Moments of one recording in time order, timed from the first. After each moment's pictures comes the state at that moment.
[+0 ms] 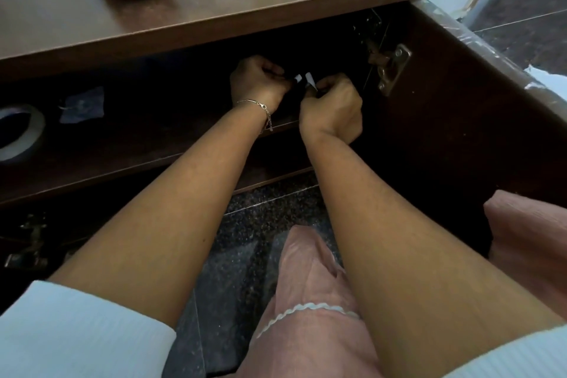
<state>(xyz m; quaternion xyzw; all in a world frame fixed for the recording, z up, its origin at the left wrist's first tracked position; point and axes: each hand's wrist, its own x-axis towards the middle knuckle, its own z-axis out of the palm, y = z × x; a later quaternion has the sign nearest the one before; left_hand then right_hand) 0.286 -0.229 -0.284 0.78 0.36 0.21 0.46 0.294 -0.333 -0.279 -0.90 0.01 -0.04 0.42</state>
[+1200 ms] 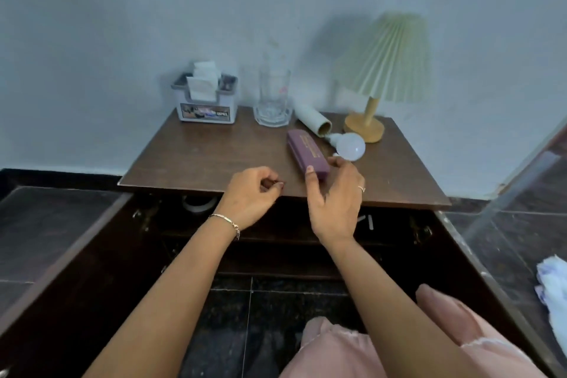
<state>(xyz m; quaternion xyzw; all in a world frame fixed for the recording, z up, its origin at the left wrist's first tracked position) 0.054 -0.194 -0.105 0.82 0.34 0.24 0.39 0.163 -0.297 -0.119 -0.79 -0.34 -0.11 0.50</state>
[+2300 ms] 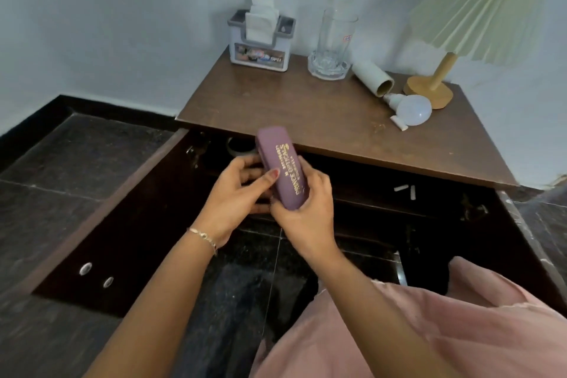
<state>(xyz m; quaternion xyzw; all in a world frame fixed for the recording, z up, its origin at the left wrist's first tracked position) -0.059 -0.228 -0.127 0.54 0.38 0.31 0.69 0.045 -0.302 -0.149 -0.72 -0.41 0.19 0.52</state>
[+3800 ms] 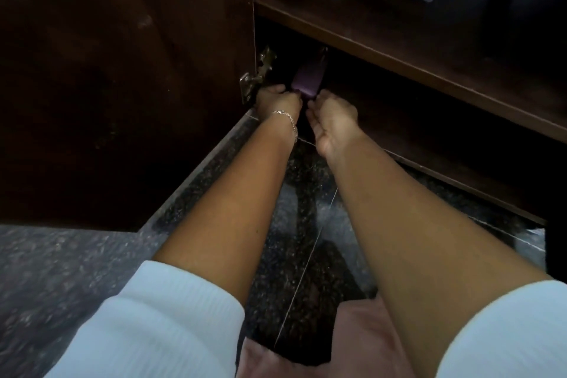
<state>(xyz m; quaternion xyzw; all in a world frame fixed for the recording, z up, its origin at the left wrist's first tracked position) -0.012 -0.097 -0.434 0.22 0.62 0.43 0.61 0.037 -0.141 -0.401 -0.61 0.02 0.51 0.61</state>
